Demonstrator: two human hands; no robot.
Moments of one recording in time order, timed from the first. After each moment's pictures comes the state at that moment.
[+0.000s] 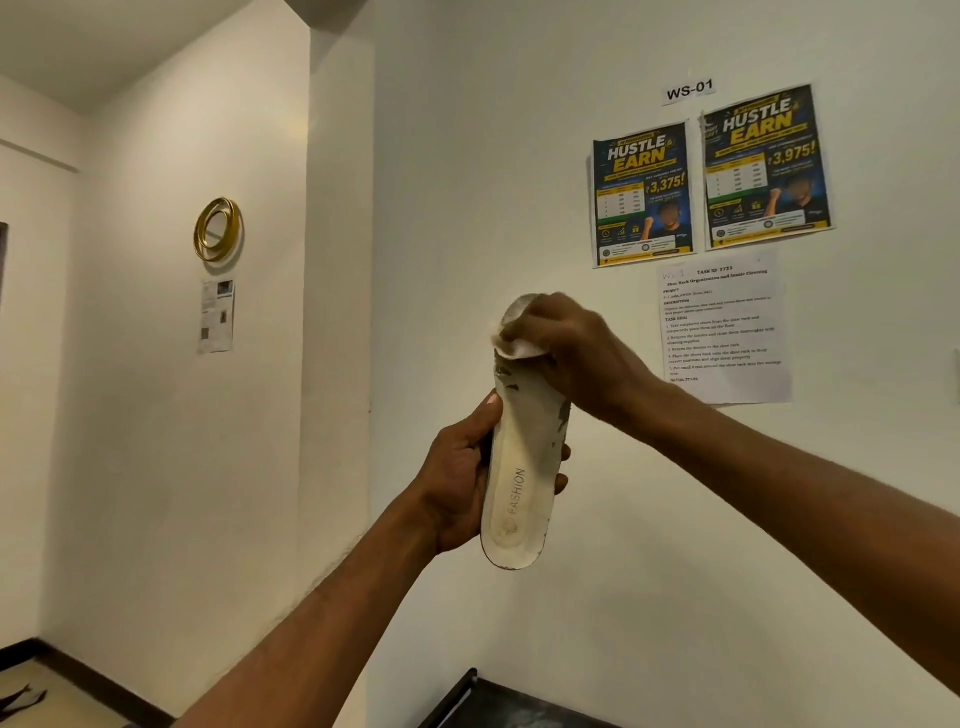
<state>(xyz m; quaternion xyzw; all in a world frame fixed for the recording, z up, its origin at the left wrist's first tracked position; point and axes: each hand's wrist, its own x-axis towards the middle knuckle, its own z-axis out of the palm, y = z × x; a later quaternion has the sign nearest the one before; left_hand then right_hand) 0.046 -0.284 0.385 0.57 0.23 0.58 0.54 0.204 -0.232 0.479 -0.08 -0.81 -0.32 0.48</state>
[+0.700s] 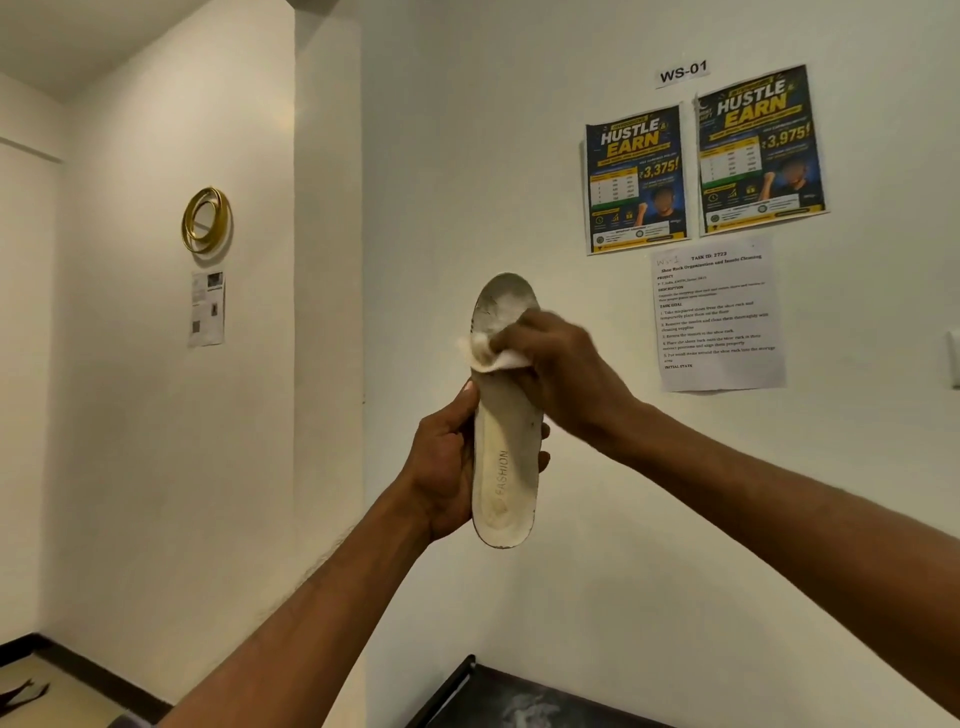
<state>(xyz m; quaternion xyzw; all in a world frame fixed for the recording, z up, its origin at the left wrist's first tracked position) 0.042 -0.277 0.384 0.51 0.20 0.63 0.55 0.191 -0.228 0.451 -0.09 -0.82 -0.24 0.51</state>
